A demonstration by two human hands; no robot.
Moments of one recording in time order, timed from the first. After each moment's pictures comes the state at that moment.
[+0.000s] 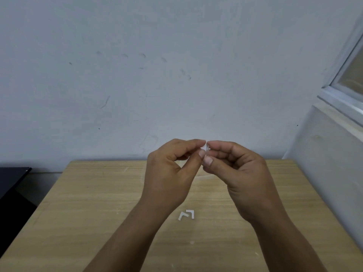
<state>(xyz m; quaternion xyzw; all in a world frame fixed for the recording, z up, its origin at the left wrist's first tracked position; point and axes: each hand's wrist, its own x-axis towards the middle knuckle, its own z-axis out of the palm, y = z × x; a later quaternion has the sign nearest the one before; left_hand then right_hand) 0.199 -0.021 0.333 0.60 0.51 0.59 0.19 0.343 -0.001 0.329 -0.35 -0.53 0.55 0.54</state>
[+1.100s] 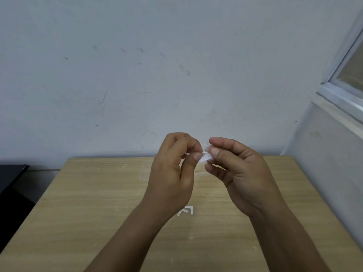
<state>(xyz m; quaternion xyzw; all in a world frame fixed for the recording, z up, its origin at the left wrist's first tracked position) 0.198 -0.020 0.321 0.68 0.49 0.54 0.09 0.342 0.007 0.328 -0.35 -0.40 0.66 0.53</state>
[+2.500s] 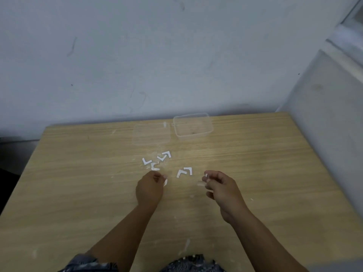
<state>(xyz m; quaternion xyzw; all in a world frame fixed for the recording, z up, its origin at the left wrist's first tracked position) 0.128 -0.013 0.057 0.40 0.82 0.28 0.29 0.328 -0.021 0.127 -0.65 -0.32 0.59 0.37</state>
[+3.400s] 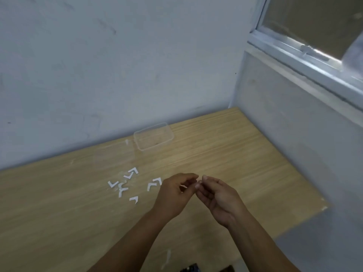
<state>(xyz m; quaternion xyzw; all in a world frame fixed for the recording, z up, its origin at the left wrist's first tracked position) 0.251 -0.018 0.119 0.69 0.47 0.36 0.43 0.399 -0.051 0.146 -0.50 -0.06 0.68 0.53</state>
